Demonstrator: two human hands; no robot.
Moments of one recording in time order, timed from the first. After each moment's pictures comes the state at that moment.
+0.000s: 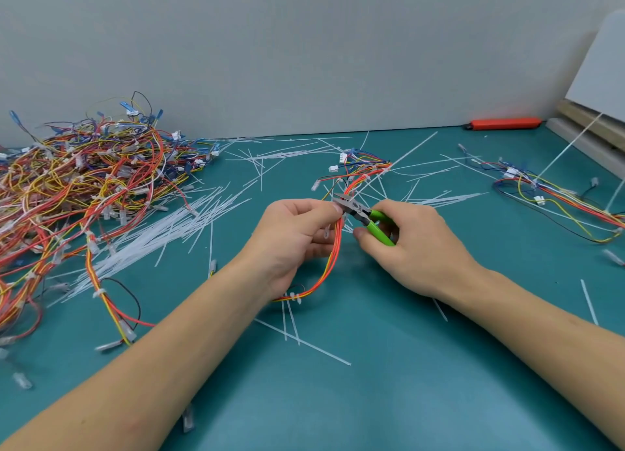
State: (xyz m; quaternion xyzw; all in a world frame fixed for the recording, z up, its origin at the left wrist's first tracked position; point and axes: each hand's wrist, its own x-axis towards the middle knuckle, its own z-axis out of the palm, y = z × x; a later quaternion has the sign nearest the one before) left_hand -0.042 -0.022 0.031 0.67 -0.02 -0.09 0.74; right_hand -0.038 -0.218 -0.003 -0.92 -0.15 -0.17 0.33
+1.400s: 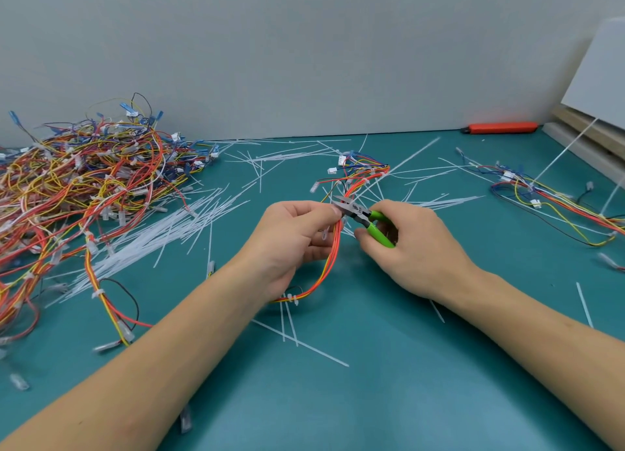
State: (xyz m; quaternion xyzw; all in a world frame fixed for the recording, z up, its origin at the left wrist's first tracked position) left_hand -0.041 -0.021 0.032 0.68 -0.02 -0.09 0.73; right_hand -0.038 -0.220 -0.003 -0.92 -0.16 -0.17 0.33
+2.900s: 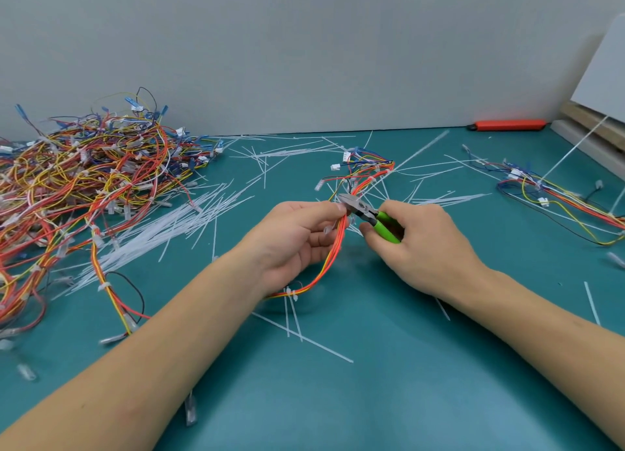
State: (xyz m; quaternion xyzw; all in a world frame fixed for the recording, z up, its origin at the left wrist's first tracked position) left_hand -0.039 -0.015 0.033 0.62 -0.01 -0.19 0.76; right_hand -0.039 -0.221 -0.004 -0.92 -0.16 -0.19 0.30
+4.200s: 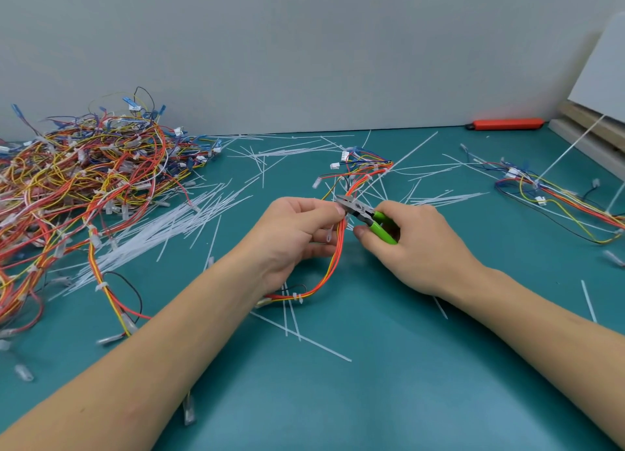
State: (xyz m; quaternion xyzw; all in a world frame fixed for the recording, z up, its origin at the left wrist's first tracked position) left_hand -0.038 -0.017 0.030 0.68 -0.03 -0.12 0.72; right_hand -0.039 -0.220 -0.003 -0.92 -0.15 -0.15 0.32
